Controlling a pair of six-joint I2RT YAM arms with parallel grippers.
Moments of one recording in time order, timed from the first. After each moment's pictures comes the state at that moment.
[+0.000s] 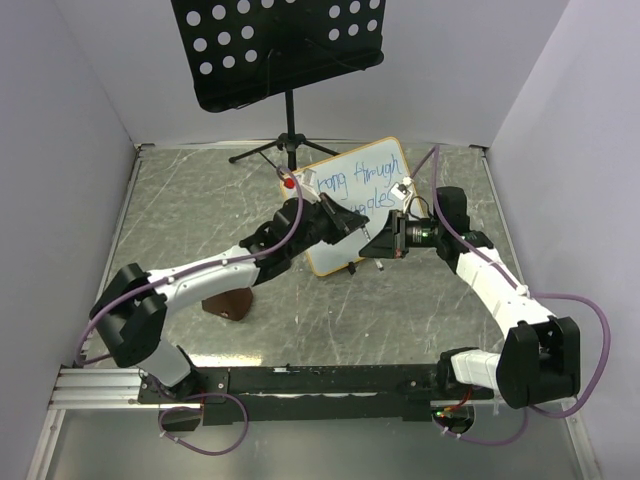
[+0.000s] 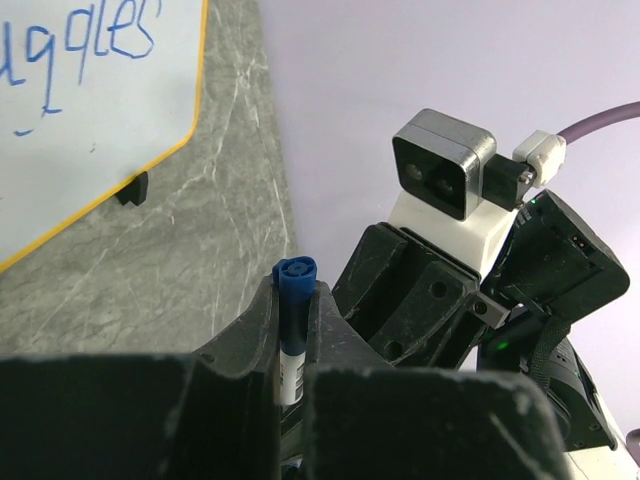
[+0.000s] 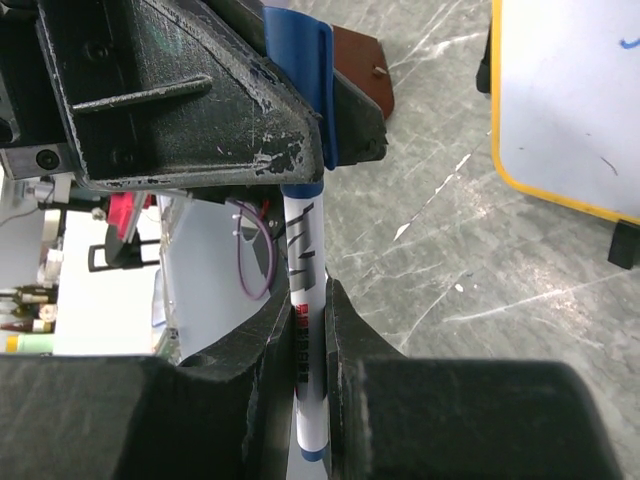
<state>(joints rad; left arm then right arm) -0.89 1.53 1.06 0.31 -0.04 -1.19 0.17 1.23 0.85 -0.23 -1.11 0.39</state>
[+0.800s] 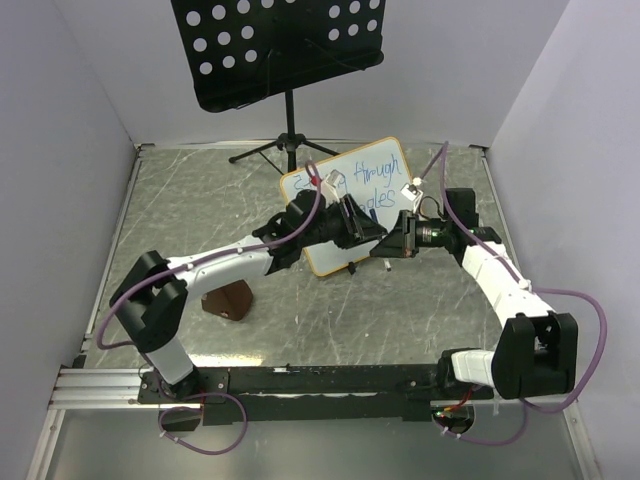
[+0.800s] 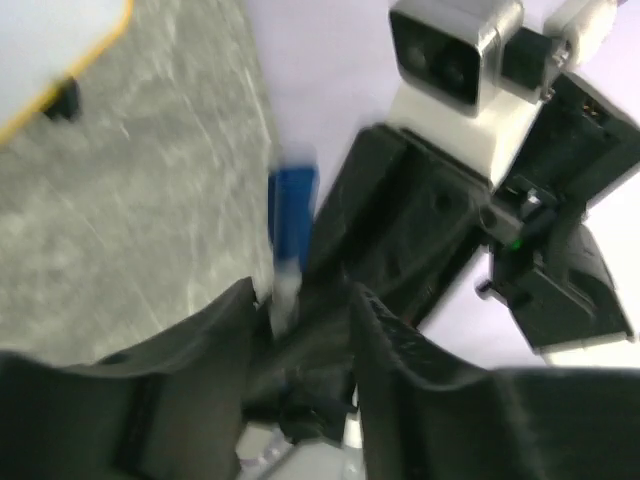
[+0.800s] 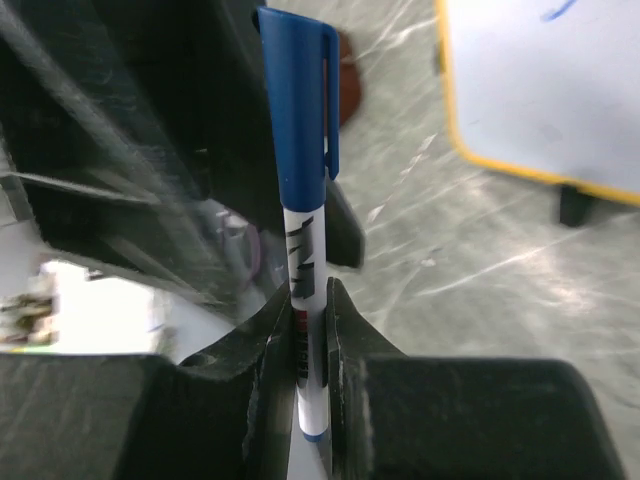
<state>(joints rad) -0.86 1.67 1.19 0.26 0.26 -1.14 0.07 1.27 0.88 -0.39 -1.15 0.24</state>
